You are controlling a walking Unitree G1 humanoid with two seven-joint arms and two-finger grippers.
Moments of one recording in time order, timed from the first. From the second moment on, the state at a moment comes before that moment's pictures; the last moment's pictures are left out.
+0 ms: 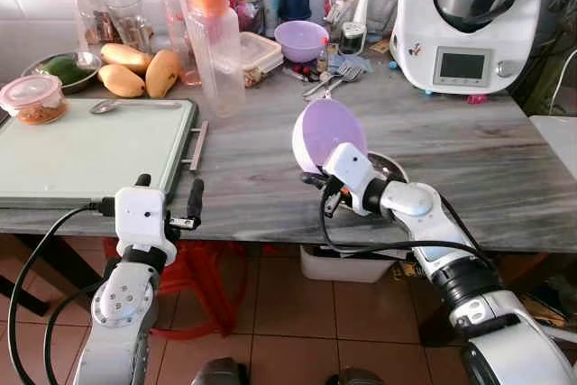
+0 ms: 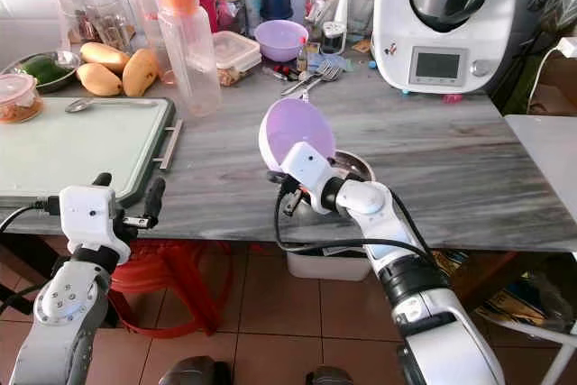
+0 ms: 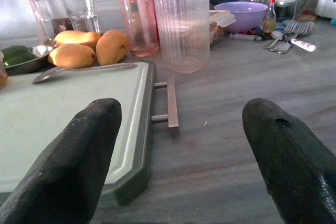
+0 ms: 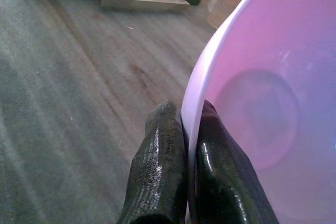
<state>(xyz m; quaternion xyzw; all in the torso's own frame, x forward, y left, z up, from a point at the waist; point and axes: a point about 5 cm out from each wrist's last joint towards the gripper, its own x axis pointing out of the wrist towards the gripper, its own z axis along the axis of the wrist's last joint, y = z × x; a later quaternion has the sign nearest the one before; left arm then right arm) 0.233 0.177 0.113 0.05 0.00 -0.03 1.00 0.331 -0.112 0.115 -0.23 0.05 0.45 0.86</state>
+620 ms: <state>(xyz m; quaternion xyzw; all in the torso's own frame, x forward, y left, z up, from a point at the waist) 0.231 0.178 0.114 0.05 0.02 -0.03 1.00 0.342 -0.113 0.129 -0.27 0.02 0.47 0.84</state>
